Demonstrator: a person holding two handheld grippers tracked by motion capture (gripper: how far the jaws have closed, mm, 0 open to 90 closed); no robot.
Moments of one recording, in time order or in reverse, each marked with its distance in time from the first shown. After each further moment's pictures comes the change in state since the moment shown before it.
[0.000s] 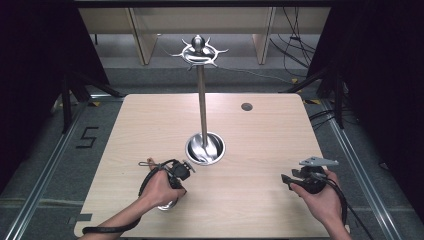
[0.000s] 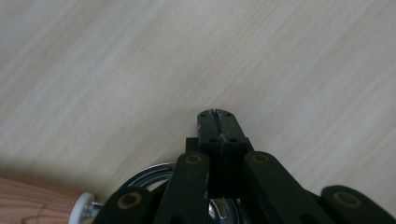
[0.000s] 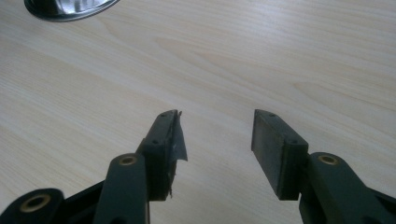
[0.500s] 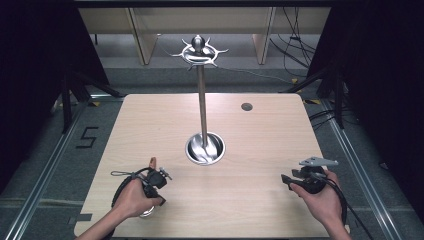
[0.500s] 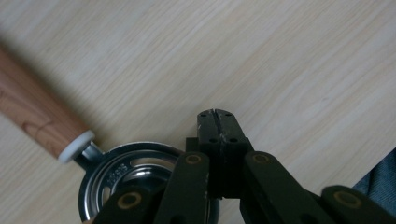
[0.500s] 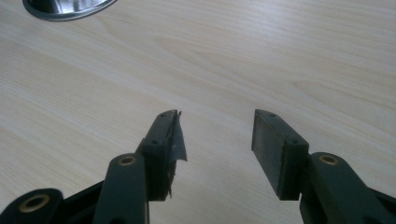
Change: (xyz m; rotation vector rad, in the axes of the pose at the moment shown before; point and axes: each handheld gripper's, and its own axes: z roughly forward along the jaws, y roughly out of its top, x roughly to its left) left arm 0.024 -0.065 -0.022 0.022 -0.024 -0.050; right arm -0.001 0.000 0.001 -0.003 -0.006 -0.014
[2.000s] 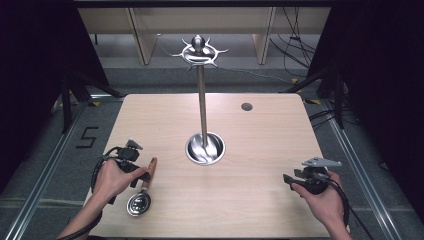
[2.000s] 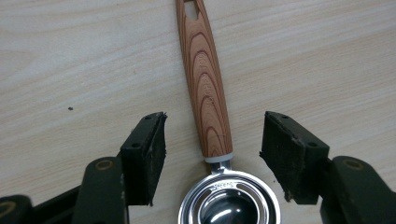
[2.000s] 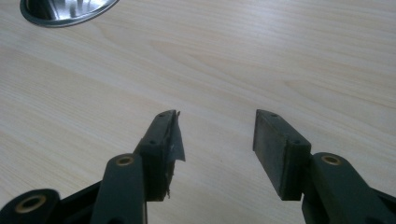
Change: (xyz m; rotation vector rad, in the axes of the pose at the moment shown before) left arm 0.069 -0.002 -0.037 -0.125 0.109 -0.504; right arm -0.002 -0.002 -0.004 -0.024 -0.014 0.016
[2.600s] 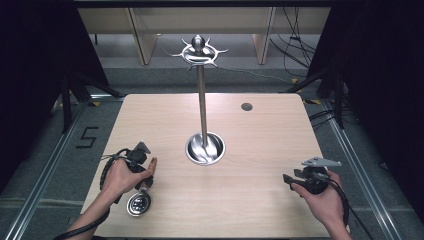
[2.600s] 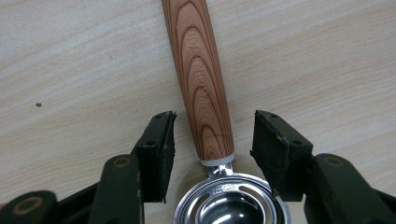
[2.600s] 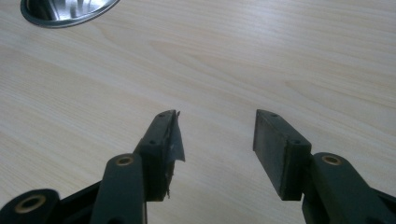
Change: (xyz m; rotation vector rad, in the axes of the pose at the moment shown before) left arm -0.013 0.006 0.025 0.133 0.029 -0.028; right arm 0.001 0.000 0.000 0.003 -0.001 0.008
